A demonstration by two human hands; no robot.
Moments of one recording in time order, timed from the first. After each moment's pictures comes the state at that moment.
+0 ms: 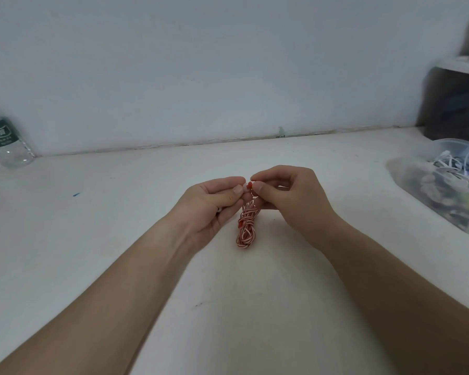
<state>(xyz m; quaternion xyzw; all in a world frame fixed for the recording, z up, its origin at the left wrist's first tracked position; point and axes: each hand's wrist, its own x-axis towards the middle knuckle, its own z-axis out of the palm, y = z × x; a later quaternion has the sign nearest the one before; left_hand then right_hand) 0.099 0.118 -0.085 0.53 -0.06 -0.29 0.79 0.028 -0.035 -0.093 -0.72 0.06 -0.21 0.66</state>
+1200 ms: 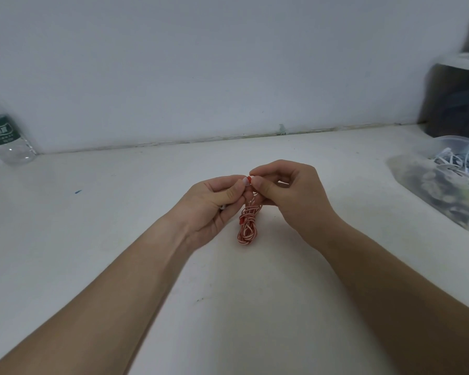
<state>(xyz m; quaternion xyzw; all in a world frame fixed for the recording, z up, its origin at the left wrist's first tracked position) 0.101 0.119 -0.089 0.50 -0.11 -0.34 0.79 0.028 -0.031 -0.095 -0.71 0.02 -0.24 0.66</state>
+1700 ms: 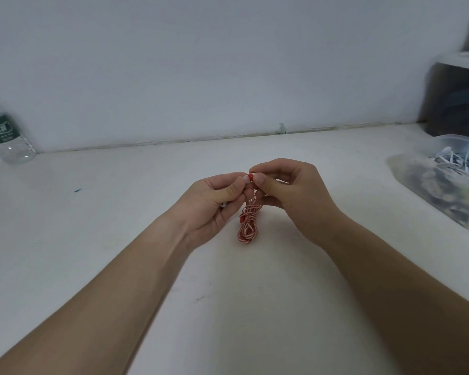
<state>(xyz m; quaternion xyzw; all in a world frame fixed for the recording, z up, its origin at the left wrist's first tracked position) 0.101 0.119 -0.087 0.49 -0.11 -0.34 0.79 0.027 -0.034 -0.093 -0.68 0.01 -0.20 0.70</state>
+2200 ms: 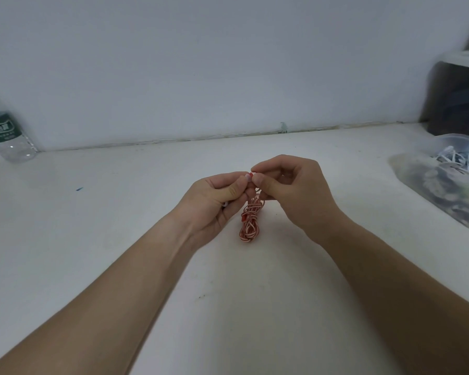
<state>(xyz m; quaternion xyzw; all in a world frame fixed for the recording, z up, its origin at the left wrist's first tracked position) 0.098 0.118 -0.089 0.51 -0.12 -0.31 0.79 0.028 -0.032 -0.092 -0.73 0.01 -0.26 0.63</state>
